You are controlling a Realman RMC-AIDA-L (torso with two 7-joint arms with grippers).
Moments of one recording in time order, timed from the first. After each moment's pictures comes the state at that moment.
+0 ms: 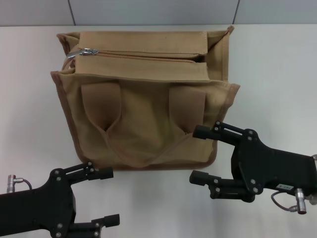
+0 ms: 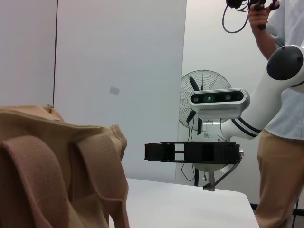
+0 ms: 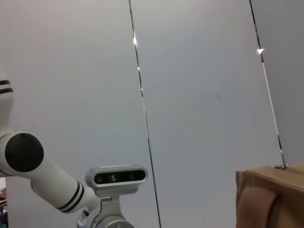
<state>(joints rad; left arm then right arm) -0.27 -2.07 0.66 0.53 1.99 1.98 -0.83 0.49 2.09 -0.51 -0.18 -2.01 -1.90 0.74</state>
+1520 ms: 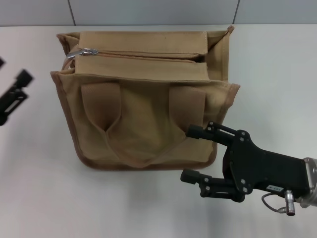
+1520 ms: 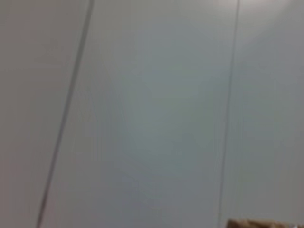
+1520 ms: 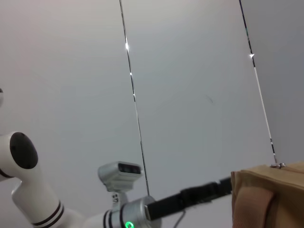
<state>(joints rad) -0.29 -2.07 0.19 0.35 1.72 1.78 -0.84 0.50 2.09 -0.50 -0.10 -2.01 -1.86 0.69</state>
